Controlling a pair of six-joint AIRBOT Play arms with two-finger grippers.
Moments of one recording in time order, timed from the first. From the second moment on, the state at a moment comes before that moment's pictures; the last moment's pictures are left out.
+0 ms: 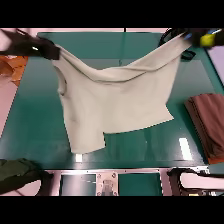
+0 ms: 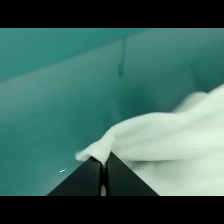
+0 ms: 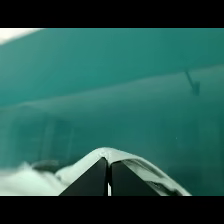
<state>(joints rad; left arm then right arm) -0.13 -1.33 1.51 1.32 -0.89 -1.25 -0.16 -1.46 1.69 -0.97 1.01 1.55</state>
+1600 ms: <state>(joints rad) 0.27 -1.41 1.05 1.05 -1.25 -1.23 -0.57 -1.34 1.01 -1.14 1.22 1.40</state>
